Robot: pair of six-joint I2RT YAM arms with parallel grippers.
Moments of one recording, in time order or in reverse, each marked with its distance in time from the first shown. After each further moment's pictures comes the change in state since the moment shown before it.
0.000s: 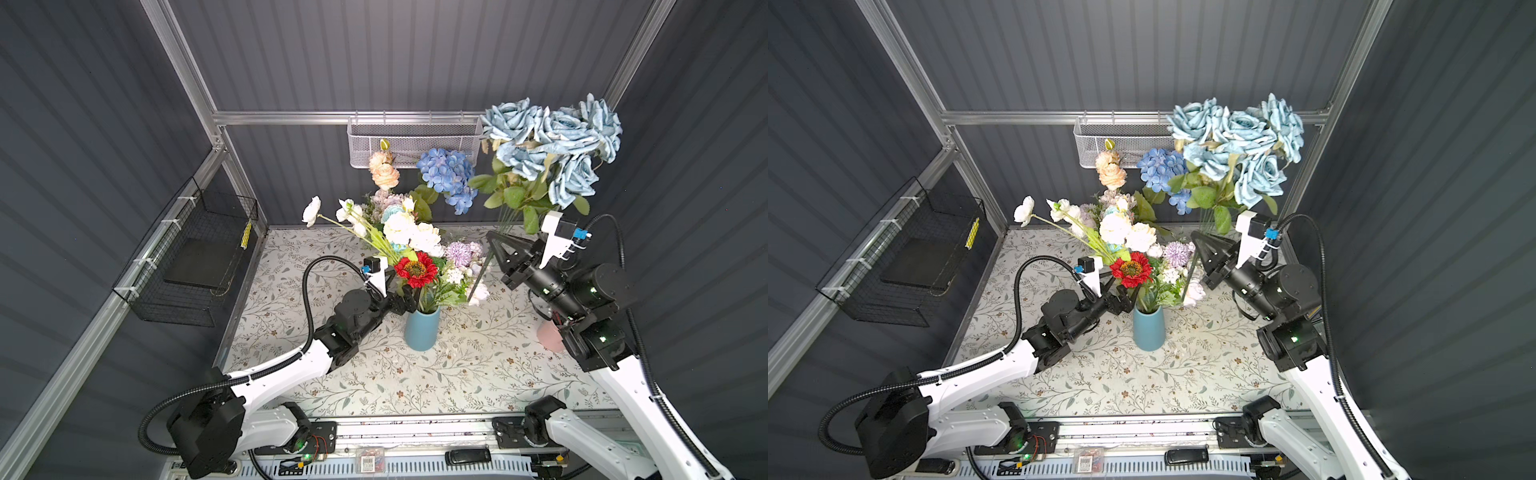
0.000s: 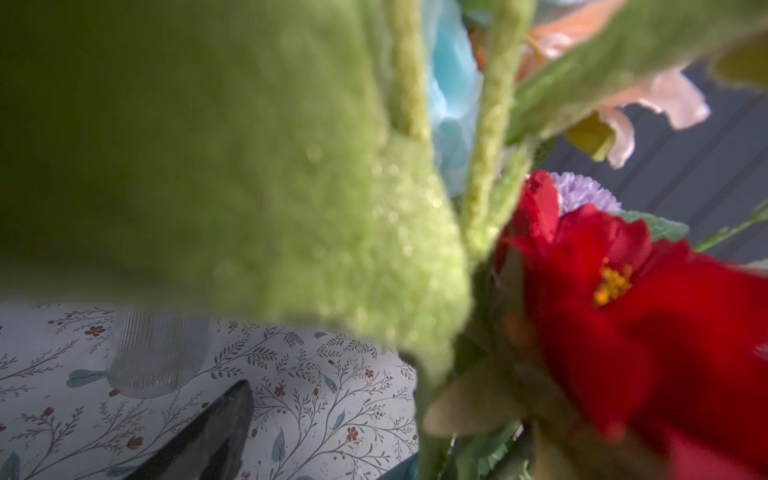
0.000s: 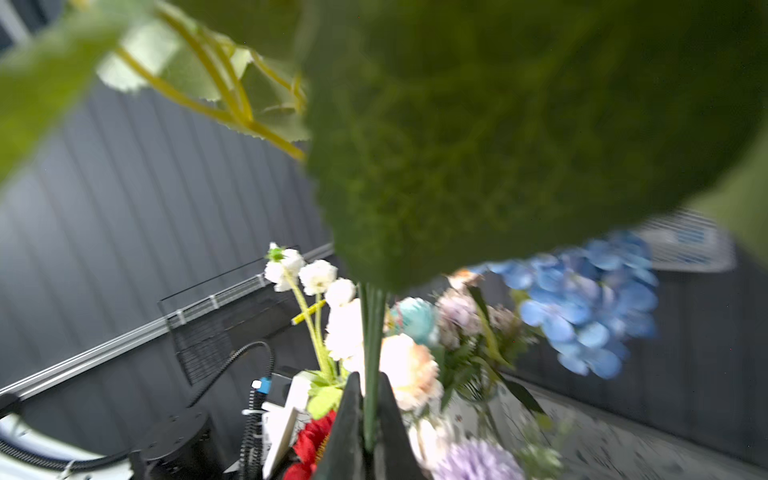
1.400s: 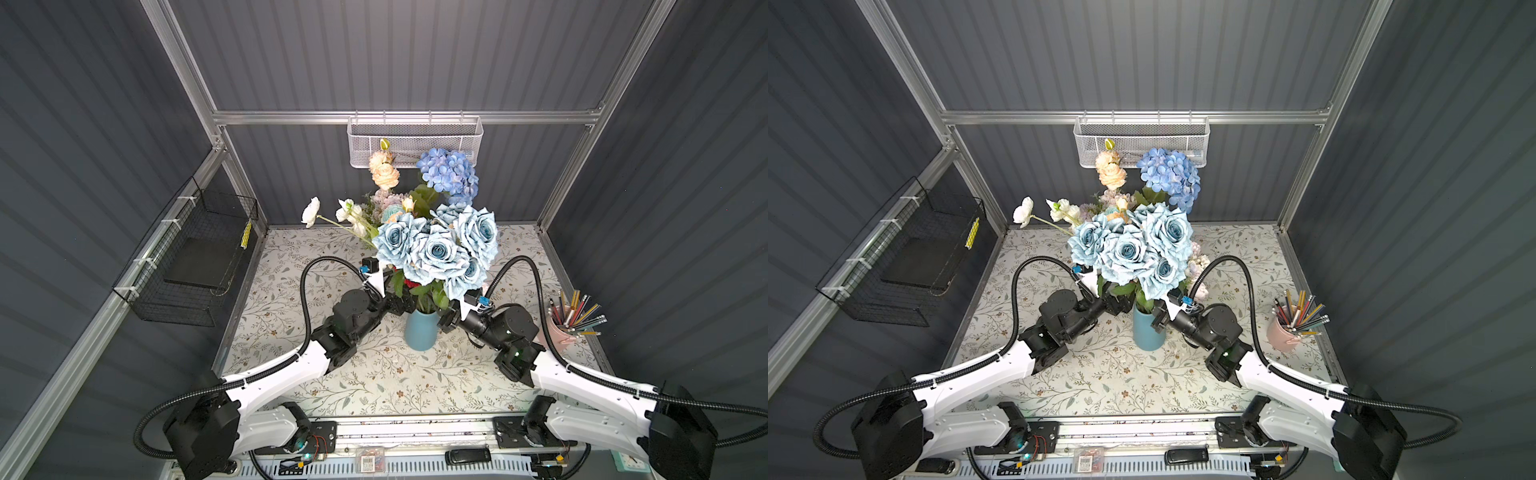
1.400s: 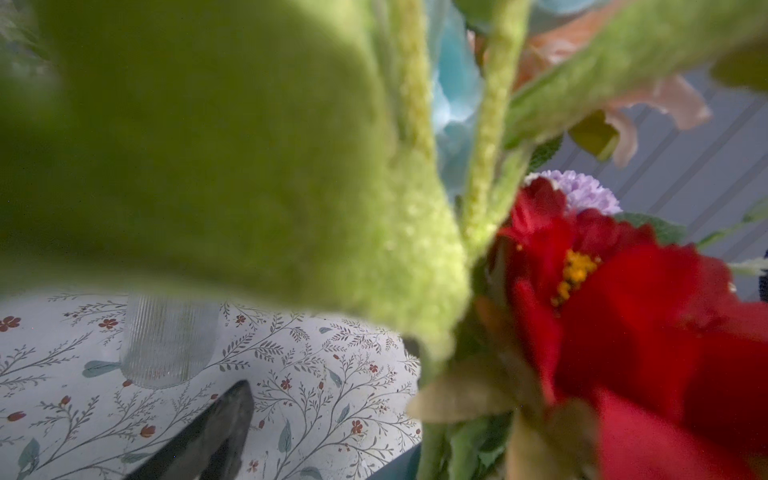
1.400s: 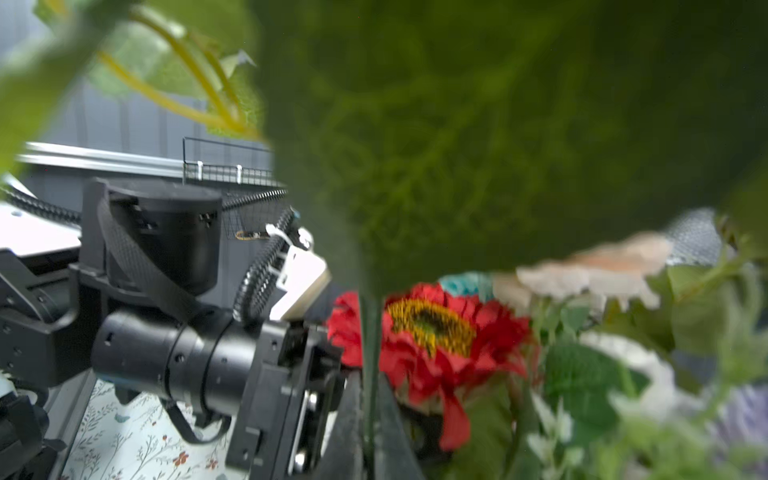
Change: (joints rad) left arm 0.000 -0.027 0.000 -0.044 -0.011 0.004; right arm 0.406 0.202 -0.516 0.672 0.238 -0.463
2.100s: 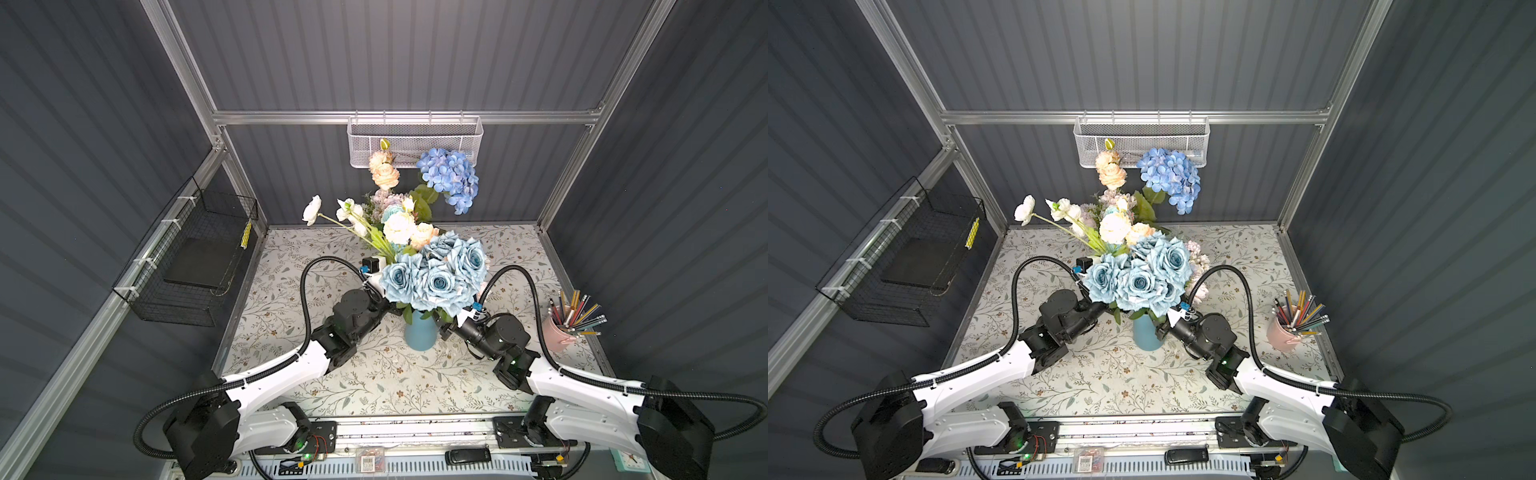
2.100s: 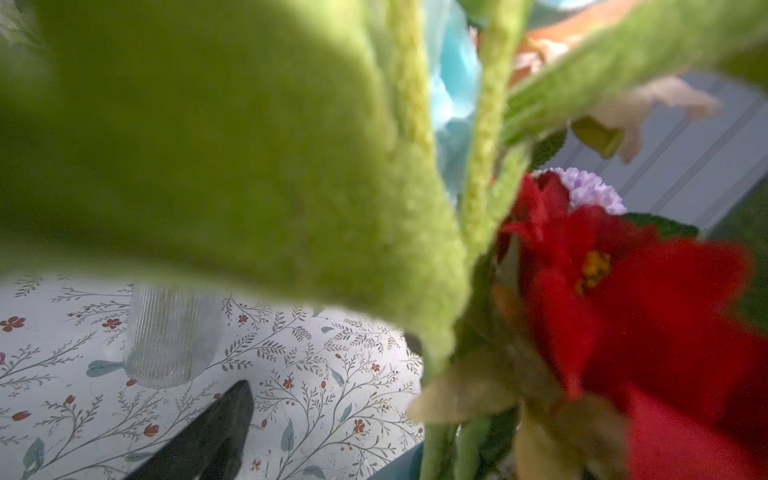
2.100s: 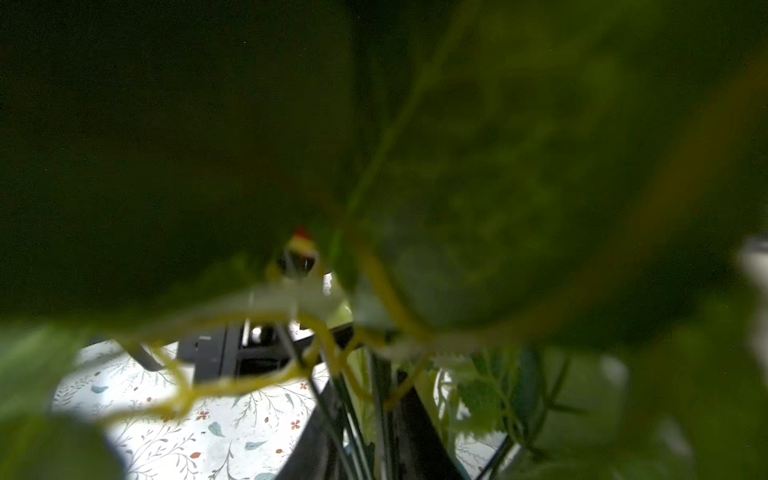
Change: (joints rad) left arm 0.000 0.000 0.000 -0.002 0.000 0.003; right arm 0.018 0.020 -0.104 0.029 0.119 0.040
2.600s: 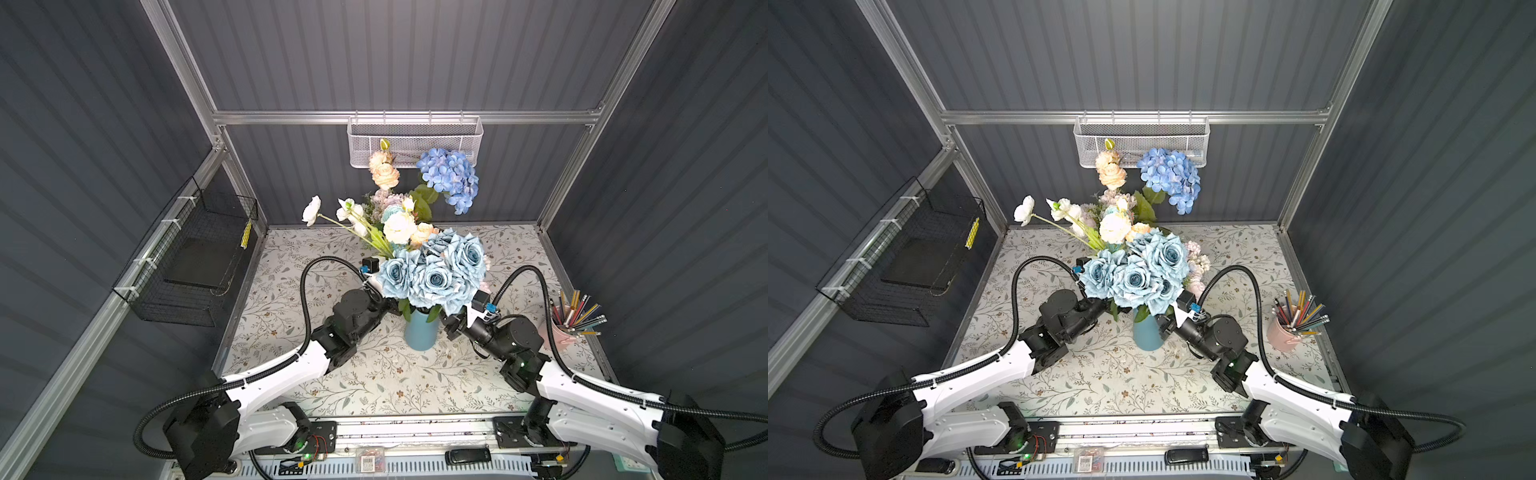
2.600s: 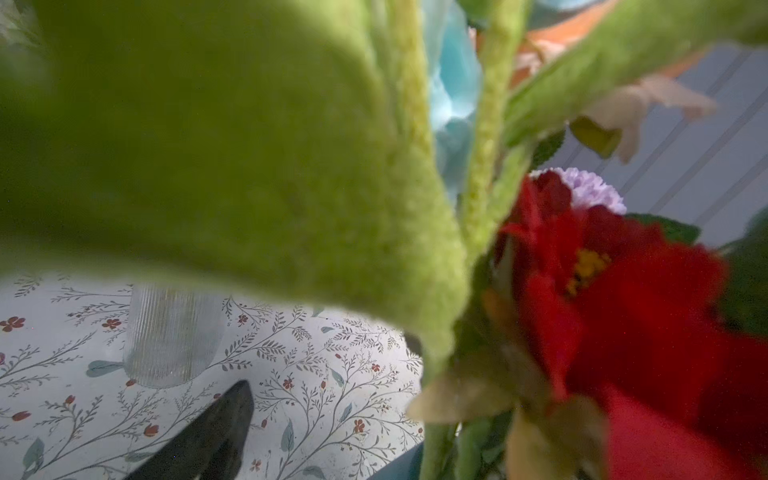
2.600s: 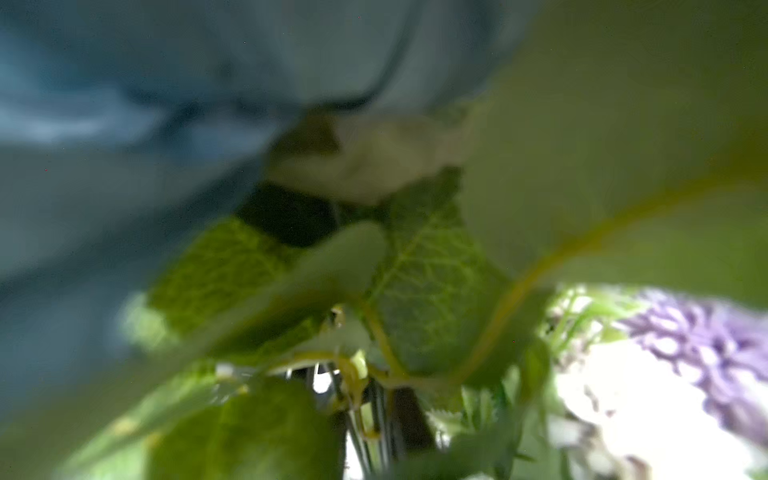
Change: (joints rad) left arm 0.000 0.000 0.000 0.000 0.000 0.000; right arm 0.000 -0.098 0.014 -0.020 -0.032 0.011
